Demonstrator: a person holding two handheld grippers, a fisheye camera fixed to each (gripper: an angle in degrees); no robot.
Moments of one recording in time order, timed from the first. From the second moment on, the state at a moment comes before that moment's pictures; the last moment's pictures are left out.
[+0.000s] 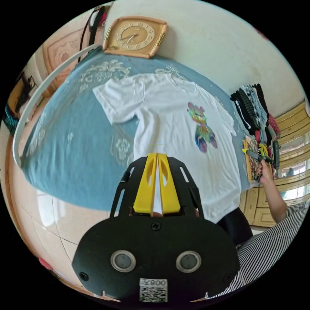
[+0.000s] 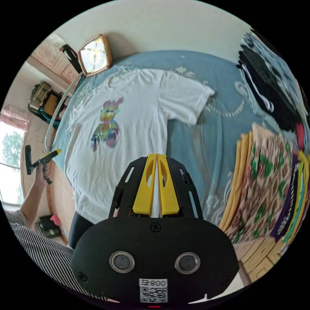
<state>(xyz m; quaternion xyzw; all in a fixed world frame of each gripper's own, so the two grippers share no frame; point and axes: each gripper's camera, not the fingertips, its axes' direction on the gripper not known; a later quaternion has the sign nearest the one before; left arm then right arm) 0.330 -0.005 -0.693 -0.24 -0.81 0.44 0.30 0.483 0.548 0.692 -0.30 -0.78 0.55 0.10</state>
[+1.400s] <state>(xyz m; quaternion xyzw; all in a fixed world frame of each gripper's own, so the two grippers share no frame) 0.207 0.081 -0.835 -0.21 -0.86 0.31 0.35 0.493 0.603 0.455 -0.32 -0.81 0.50 0.05</state>
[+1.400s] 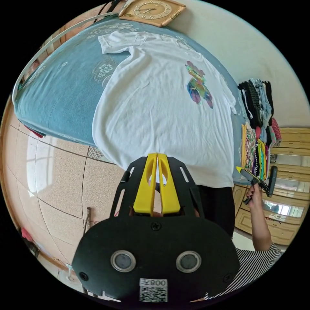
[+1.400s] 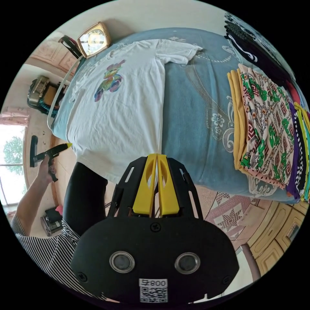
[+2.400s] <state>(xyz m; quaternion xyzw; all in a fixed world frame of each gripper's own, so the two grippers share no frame) -0.101 0.065 -0.698 -0.38 -0.77 0.42 0.31 0.328 0.628 0.465 -0.28 -0.71 0.65 -0.05</state>
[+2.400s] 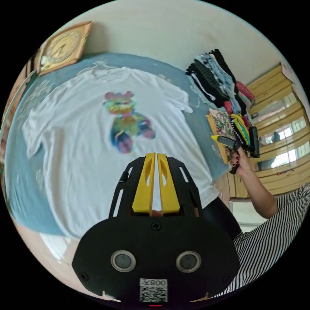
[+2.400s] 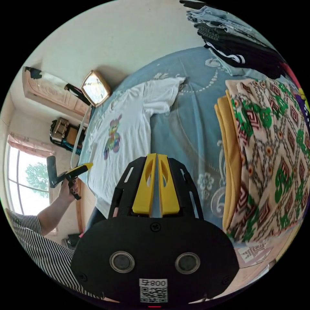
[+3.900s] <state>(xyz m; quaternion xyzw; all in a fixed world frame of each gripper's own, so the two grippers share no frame) -0.672 -0.066 -0.445 -0.54 -0.69 0.47 0.09 0.155 0.534 0.576 -0.28 -0.63 0.72 -0.09</state>
